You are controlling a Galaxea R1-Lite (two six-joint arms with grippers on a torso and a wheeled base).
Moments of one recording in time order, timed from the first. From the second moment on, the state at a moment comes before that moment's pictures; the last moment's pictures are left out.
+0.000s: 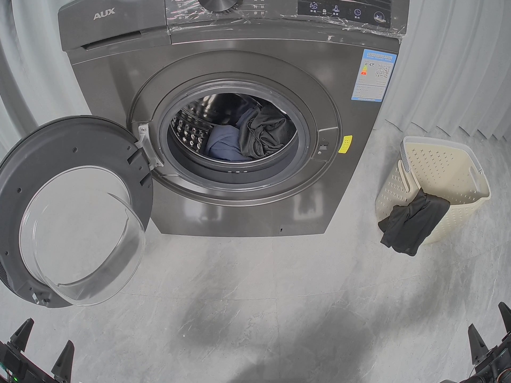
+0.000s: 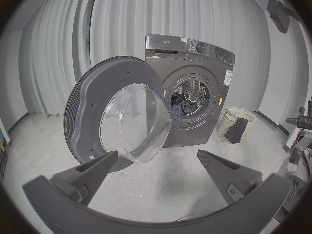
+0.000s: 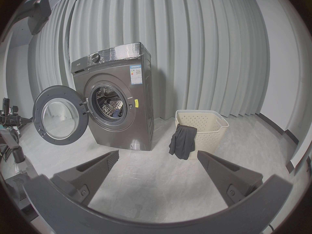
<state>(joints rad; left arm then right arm) -0.09 0.09 -0.02 0.00 0.04 -0.02 0.00 0.01 -0.02 0.01 0.06 -0.01</state>
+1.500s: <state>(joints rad) -0.09 0.09 -0.02 0.00 0.04 -0.02 0.00 0.01 -0.02 0.01 0.05 -0.01</state>
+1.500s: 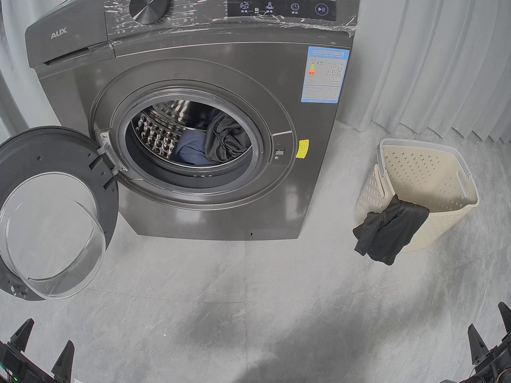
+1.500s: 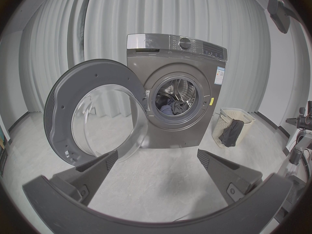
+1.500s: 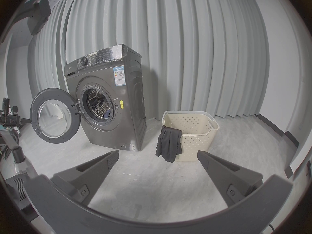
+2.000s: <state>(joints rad) -0.09 0.09 -0.02 0.00 0.04 -0.03 0.00 0.01 -0.02 0.01 0.05 -0.01</state>
